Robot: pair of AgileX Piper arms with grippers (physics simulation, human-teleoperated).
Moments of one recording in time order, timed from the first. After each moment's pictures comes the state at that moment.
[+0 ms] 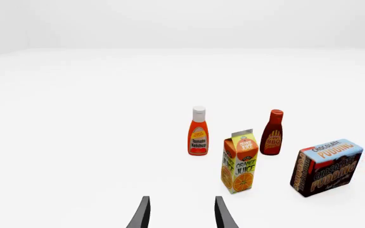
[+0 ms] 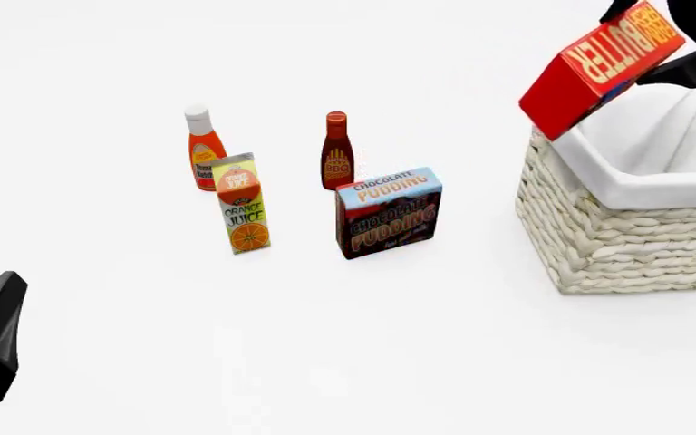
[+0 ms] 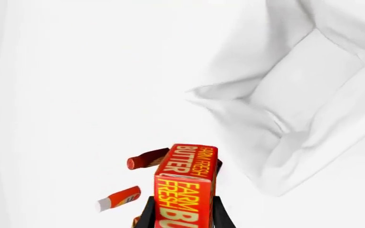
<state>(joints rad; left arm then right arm) 0.00 0.01 0.00 0.00 0.00 0.08 1.38 -1.53 0.97 1.07</state>
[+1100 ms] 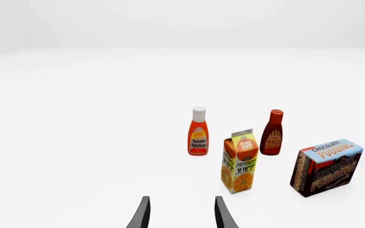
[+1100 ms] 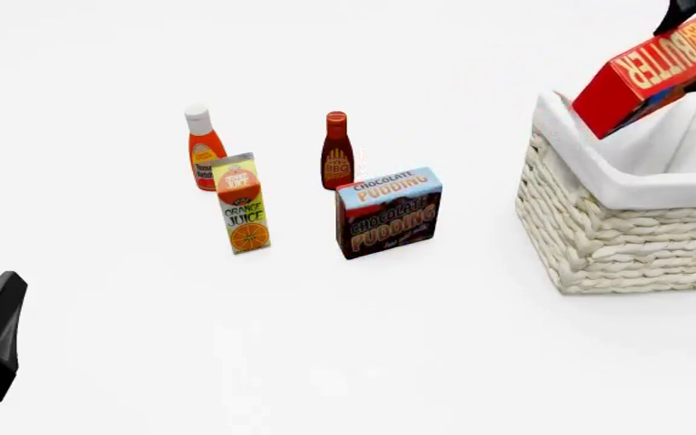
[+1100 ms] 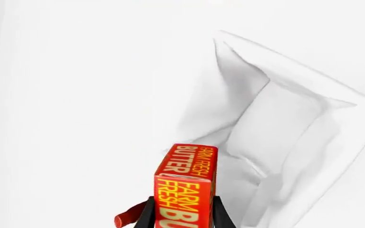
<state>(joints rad) 0.00 0.01 0.00 0.00 0.00 -0.12 1.49 -1.54 0.87 1.02</state>
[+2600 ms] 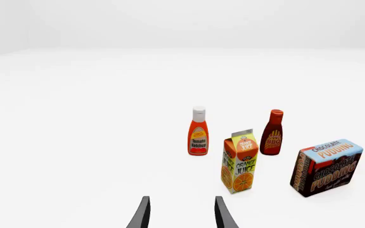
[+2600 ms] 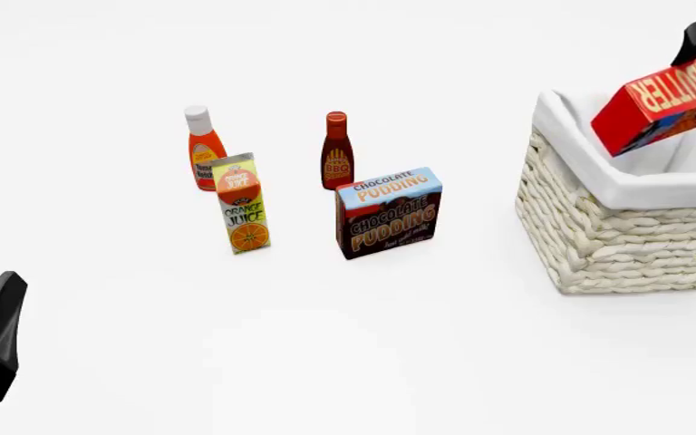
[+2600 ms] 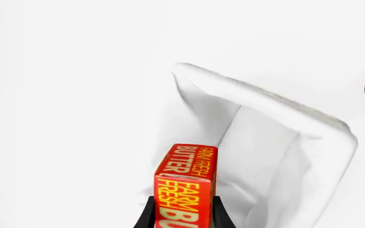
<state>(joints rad) 0.00 0.01 0.00 0.00 0.00 -0.23 1.58 -1.50 0.78 1.07</state>
